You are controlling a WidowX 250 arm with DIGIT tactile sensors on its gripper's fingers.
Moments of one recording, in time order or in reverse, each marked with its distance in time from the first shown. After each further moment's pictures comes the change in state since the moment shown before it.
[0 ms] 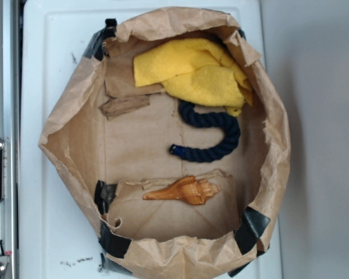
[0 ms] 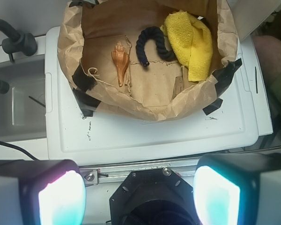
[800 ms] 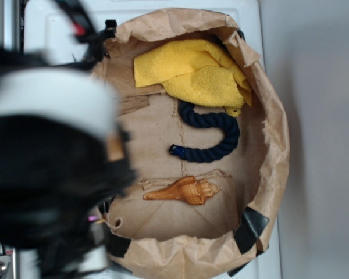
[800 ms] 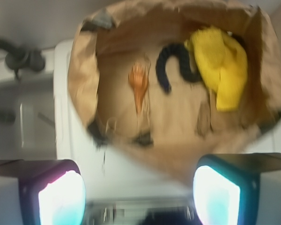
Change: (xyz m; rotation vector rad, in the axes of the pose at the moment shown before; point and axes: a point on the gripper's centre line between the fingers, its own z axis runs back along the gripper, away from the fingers) arm 0.093 0.001 -0.045 -0.057 0.017 0.094
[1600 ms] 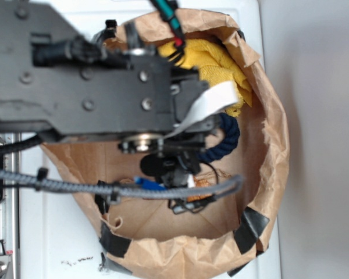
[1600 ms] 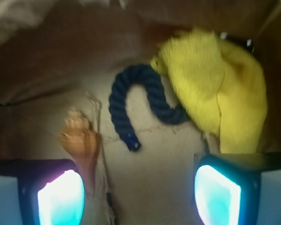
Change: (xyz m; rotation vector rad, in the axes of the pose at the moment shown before) arm 0.027 0.025 -0.109 0.089 -0.029 0.114
